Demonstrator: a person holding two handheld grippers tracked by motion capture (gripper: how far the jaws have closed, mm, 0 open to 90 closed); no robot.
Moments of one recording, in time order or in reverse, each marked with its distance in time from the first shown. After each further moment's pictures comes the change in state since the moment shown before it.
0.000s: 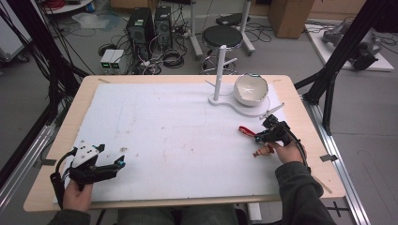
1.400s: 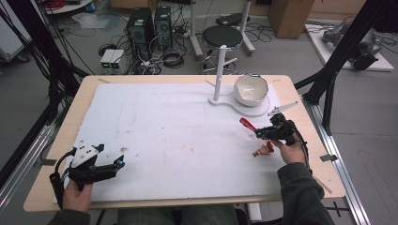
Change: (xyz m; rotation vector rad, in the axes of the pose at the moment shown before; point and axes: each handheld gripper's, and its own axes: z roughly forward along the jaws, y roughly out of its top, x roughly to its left) left arm 0.000 0.000 -0.001 -0.006 0.009 -0.003; right arm 0.003 -0.005 -0.029 -0.204 0.079 0.040
